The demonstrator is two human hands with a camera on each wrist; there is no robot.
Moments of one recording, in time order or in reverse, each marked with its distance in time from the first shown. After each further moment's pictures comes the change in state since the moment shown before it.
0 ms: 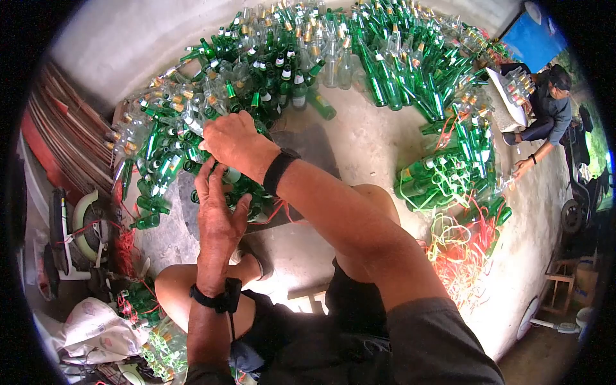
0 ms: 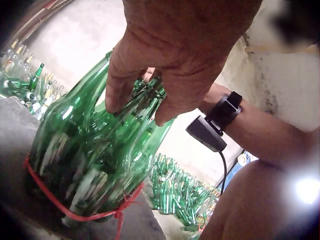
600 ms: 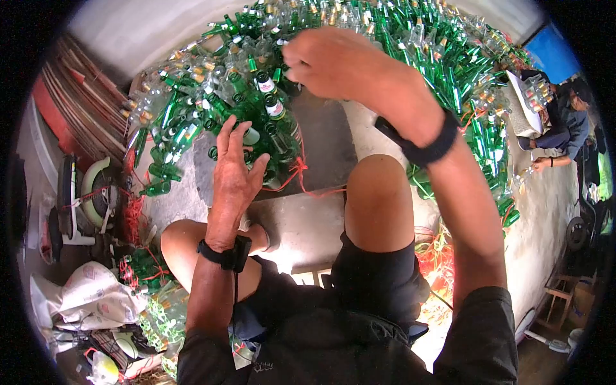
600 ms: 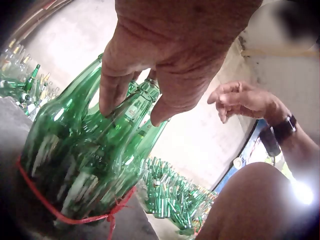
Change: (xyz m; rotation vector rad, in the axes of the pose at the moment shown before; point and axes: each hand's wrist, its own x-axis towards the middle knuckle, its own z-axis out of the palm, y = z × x) left_hand -0.004 0.000 -0.002 -0.071 0.038 0.057; right_hand -0.073 0.038 -0.166 -0.135 0.055 -0.283
